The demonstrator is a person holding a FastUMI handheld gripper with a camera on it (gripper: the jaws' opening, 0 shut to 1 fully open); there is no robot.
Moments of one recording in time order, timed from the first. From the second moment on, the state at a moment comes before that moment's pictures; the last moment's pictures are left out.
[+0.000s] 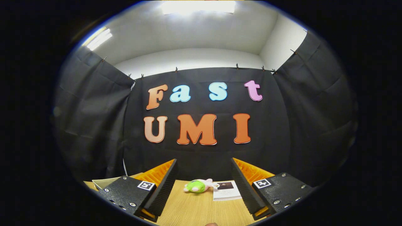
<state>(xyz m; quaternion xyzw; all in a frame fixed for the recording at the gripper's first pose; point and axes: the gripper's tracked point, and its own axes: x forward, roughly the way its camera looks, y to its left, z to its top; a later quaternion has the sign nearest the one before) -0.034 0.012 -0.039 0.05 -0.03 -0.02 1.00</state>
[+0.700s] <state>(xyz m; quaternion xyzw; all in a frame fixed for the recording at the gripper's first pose) -0.027 0.027 -0.043 0.05 -0.02 -0.01 1.00</state>
